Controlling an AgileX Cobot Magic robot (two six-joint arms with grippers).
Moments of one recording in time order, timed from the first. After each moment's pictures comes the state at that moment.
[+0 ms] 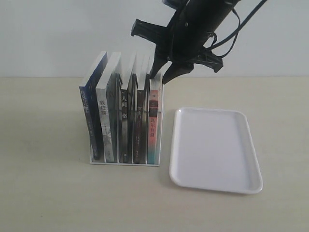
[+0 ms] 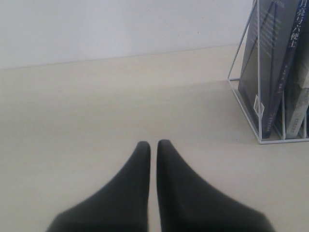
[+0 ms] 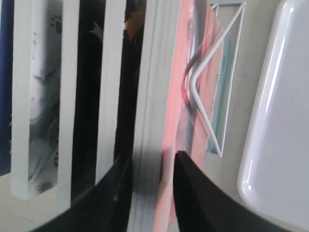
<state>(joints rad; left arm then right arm) -0.02 0.00 0.00 -0.02 0.33 0.10 0.51 1.93 -1.79 0.34 1.08 0.37</state>
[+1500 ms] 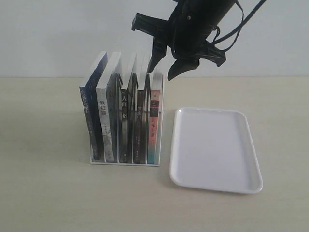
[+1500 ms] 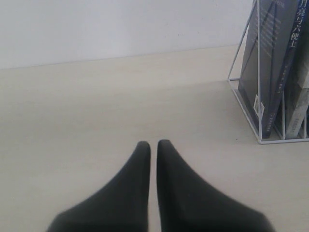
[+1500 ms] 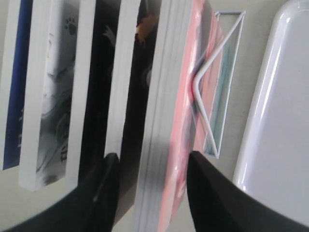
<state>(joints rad) -0.02 0.00 0.00 -0.02 0.33 0.10 0.51 1.90 -1.80 0.34 1.09 0.35</state>
